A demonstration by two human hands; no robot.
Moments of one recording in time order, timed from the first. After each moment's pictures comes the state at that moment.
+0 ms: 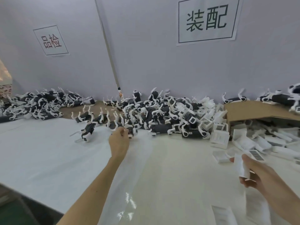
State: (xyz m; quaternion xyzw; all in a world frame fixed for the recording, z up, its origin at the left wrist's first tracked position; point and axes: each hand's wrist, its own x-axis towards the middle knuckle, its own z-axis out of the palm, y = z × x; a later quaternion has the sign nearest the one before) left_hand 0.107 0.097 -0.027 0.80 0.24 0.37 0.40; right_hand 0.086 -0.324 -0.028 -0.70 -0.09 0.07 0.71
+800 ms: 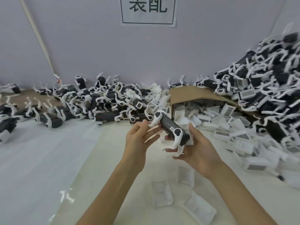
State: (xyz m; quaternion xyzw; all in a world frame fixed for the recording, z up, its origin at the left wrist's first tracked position) left_hand 0.072 -0.141 -0.007 0.47 -0.04 0.05 0.88; right_hand 0.072 -0.324 -0.003 -0.53 -0.11 0.19 0.82
